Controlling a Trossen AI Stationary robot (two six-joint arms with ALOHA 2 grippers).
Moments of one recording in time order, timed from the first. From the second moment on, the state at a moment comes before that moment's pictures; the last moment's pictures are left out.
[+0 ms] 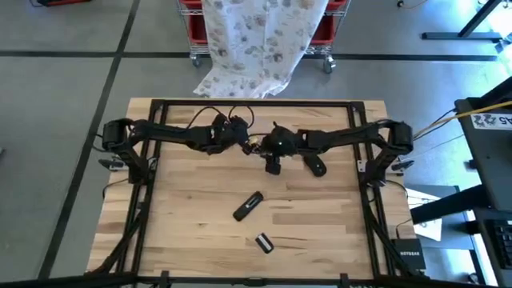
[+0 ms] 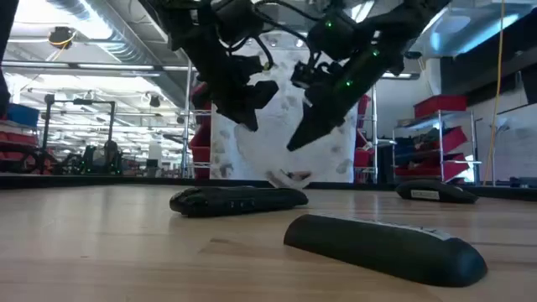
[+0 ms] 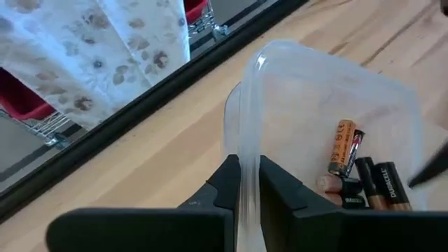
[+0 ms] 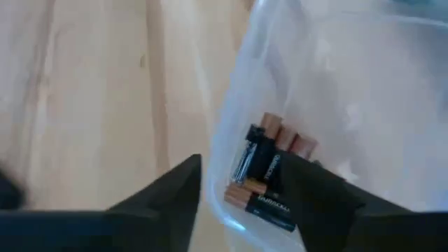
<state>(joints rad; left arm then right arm) 0.18 1.67 1.08 -0.18 -0.65 -0.34 -0.19 1.71 0.96 -0.03 0.03 -0.03</state>
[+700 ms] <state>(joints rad) 0.17 1.67 1.08 -0.12 -0.68 -0.31 -0.18 1.79 0.92 0.13 0.02 0.02</state>
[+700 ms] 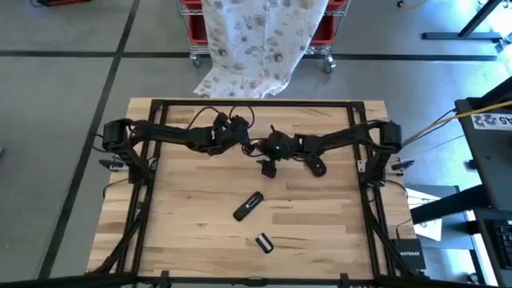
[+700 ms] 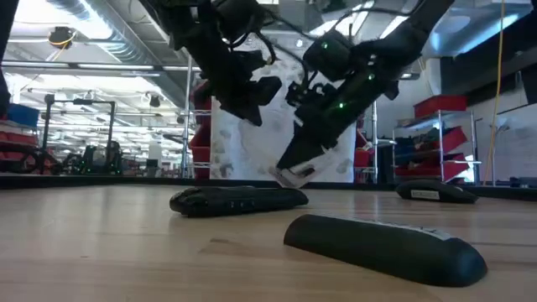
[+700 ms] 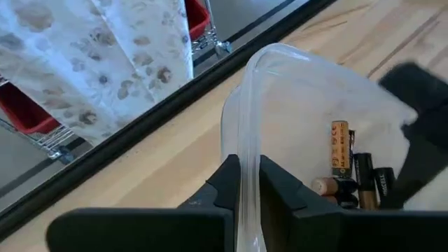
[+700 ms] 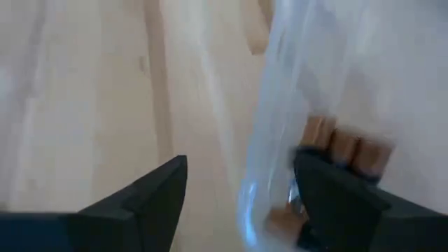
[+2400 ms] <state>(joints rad) 0.16 1.67 1.08 -0.14 -0.67 -0.32 -0.18 1.84 0.92 0.12 -0.11 0.04</state>
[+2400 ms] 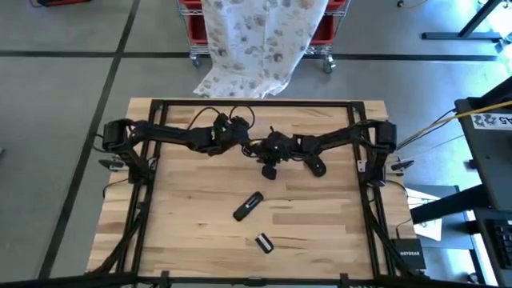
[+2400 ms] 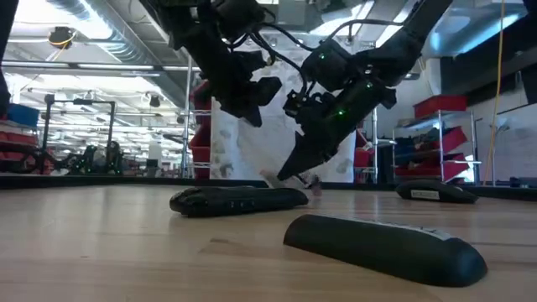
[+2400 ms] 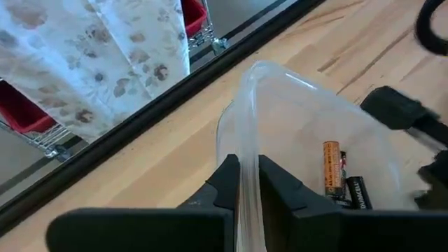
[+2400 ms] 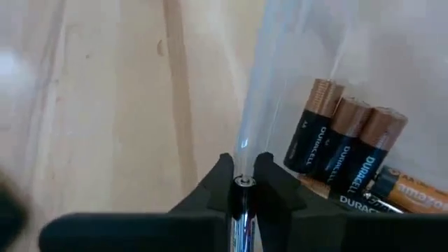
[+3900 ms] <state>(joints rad) 0.31 1.67 1.02 -0.38 -0.55 -0.63 -0.19 1.37 0.90 -0.81 -0.24 -0.33</state>
